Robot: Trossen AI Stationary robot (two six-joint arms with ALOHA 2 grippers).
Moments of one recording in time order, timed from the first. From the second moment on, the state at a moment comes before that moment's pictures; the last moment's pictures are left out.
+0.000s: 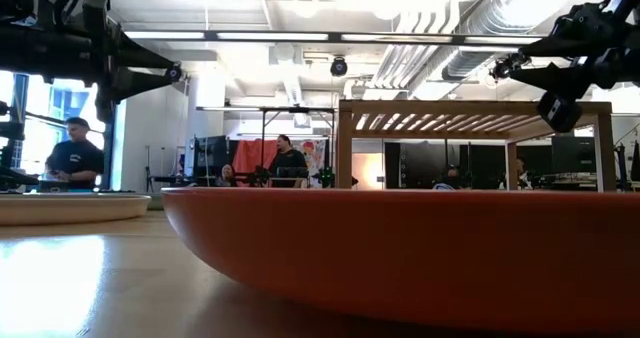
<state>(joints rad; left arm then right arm) 0.05 0.01 0.03 0.02 -0.46 -0.57 0.05 0.01 0.05 -0.09 0.01 0.72</state>
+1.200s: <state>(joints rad) 0.05 0.01 0.03 0.56 -0.63 -0.54 0.05 0.01 0.05 0.49 0.04 0.55</state>
